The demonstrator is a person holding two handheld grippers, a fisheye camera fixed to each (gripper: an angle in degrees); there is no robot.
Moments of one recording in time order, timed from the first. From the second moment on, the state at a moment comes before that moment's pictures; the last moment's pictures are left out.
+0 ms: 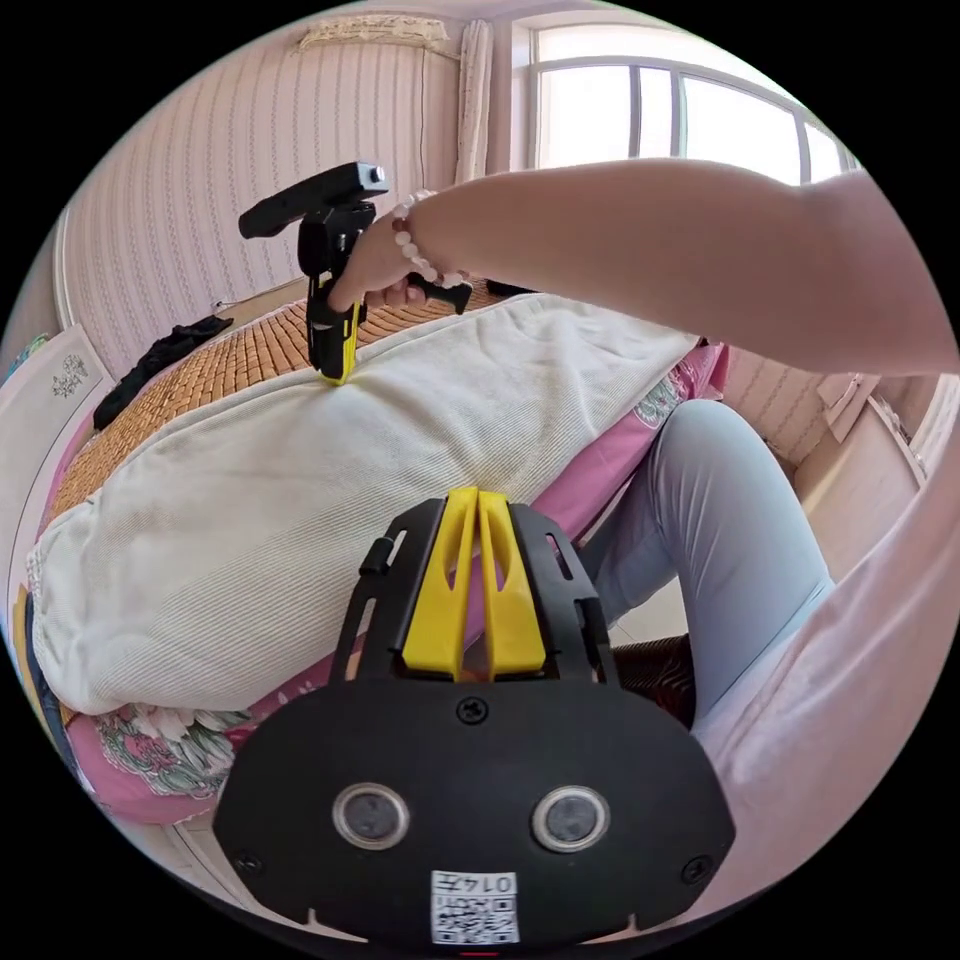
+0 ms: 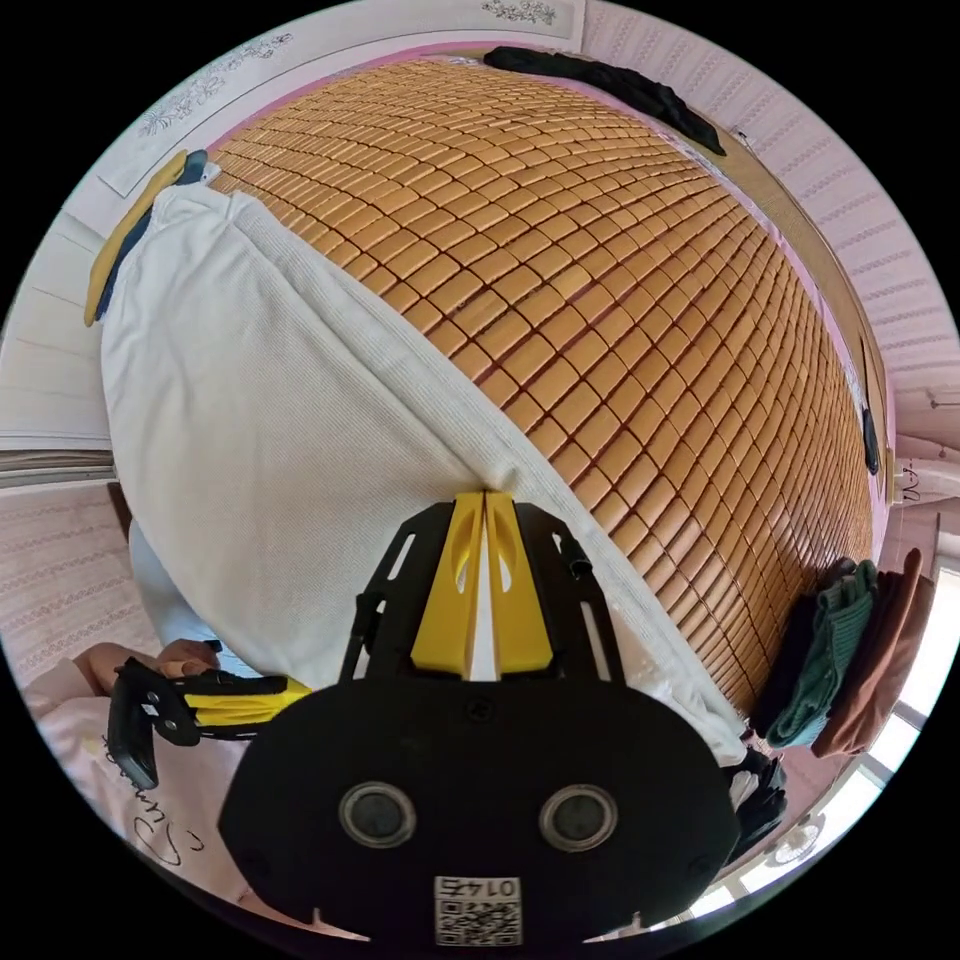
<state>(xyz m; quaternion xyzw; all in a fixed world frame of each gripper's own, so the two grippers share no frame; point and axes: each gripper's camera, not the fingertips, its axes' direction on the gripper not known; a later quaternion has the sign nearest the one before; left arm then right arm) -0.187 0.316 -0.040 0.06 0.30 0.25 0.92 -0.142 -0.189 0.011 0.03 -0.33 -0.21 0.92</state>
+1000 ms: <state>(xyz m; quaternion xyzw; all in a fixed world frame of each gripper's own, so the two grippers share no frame) -0.114 0.178 -0.087 0.09 0.42 0.17 0.88 0.228 0.402 0.356 0.30 -0.45 0.50 0.68</state>
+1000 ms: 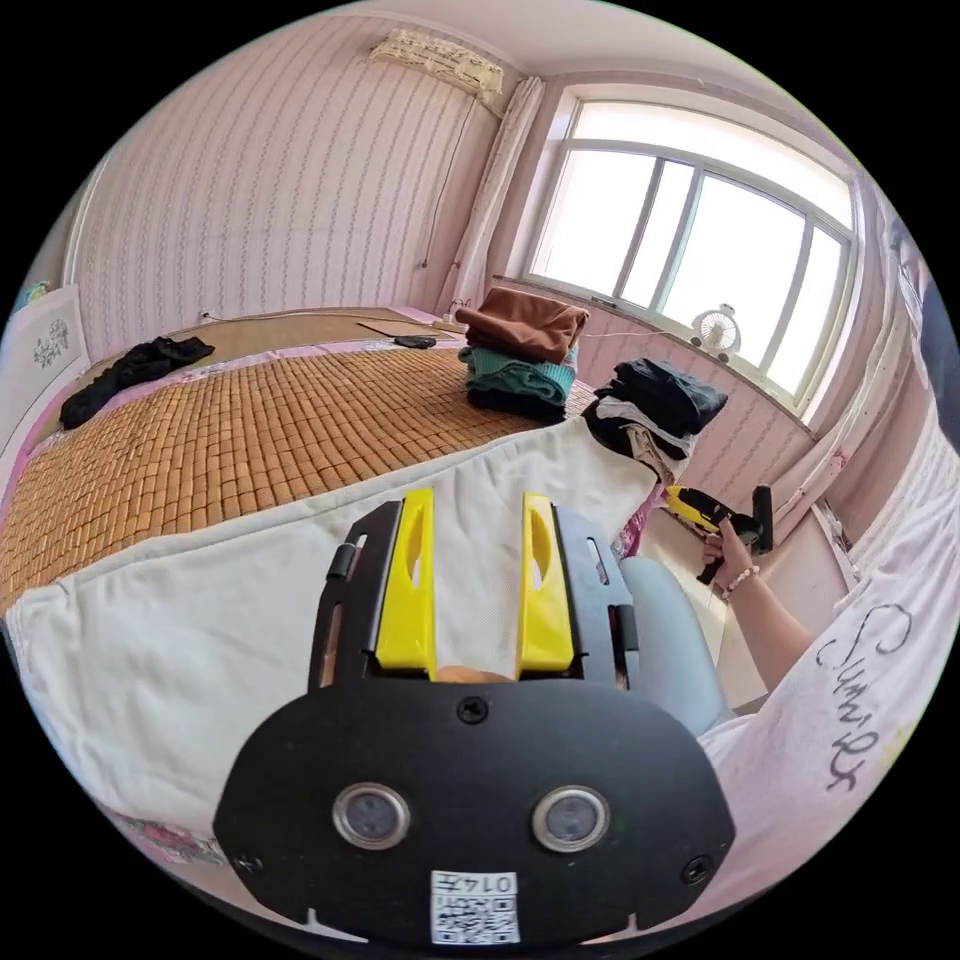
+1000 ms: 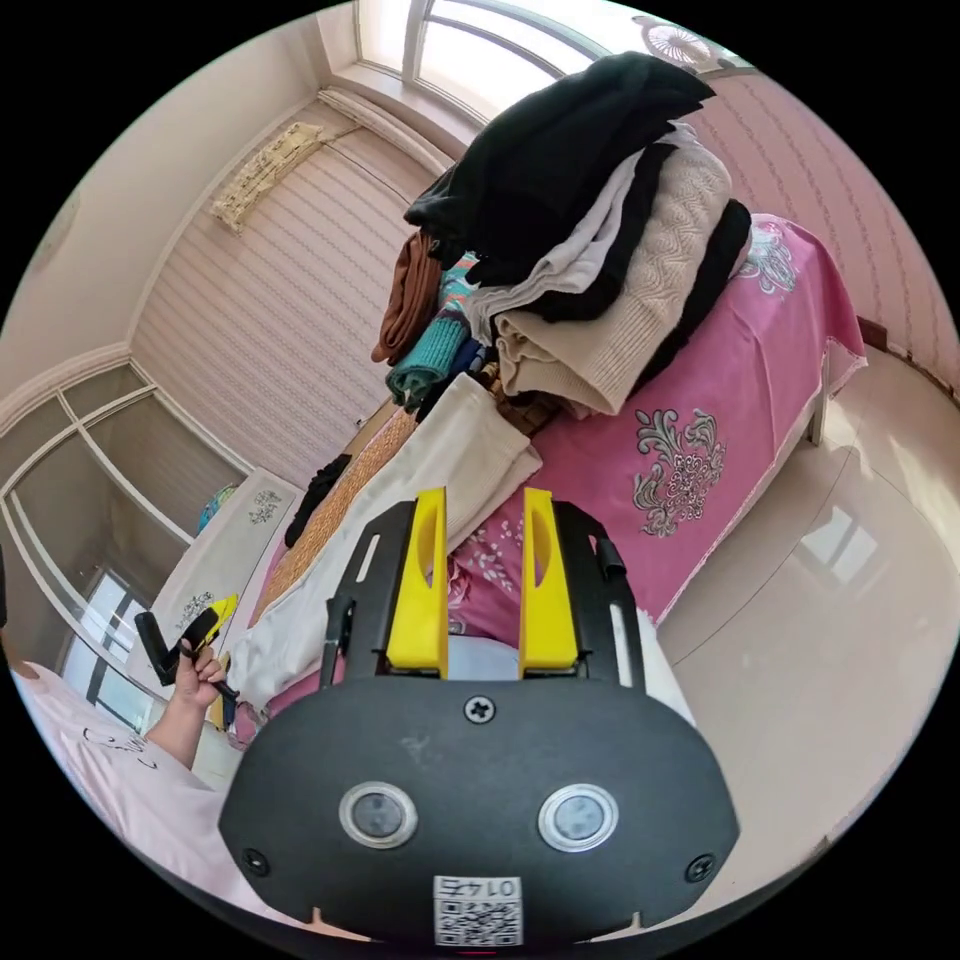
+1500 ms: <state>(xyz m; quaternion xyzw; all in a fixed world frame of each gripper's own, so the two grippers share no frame) 0.209 0.049 -0.053 0.06 0.44 0.44 0.78 0.255 0.379 0.380 0.23 -0.40 0.39 0.80</state>
